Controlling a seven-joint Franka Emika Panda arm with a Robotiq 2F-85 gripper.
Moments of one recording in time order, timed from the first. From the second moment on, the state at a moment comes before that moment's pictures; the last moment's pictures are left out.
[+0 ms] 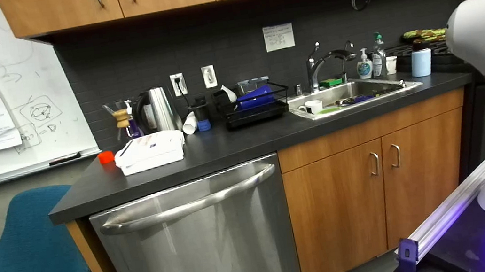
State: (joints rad) arm 1.66 -0.38 -1.88 -1.71 -0.10 3.45 -0.39
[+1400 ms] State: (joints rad) arm 1.75 -0.44 -1.96 -1.63 -0.10 3.45 -0.37
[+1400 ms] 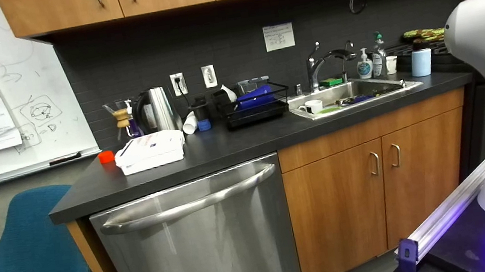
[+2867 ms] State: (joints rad) arm 0.85 -0.43 -1.13 -2.06 -0.21 3.45 -0.26
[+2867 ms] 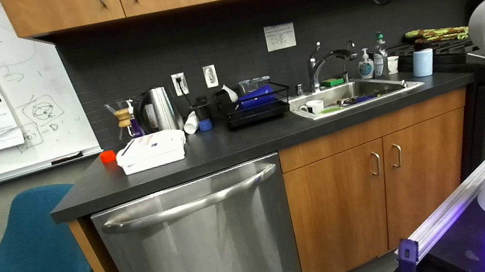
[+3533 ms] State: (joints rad) arm 0.20 -0.48 -0.53 -2.30 -0.21 3.45 -0.15
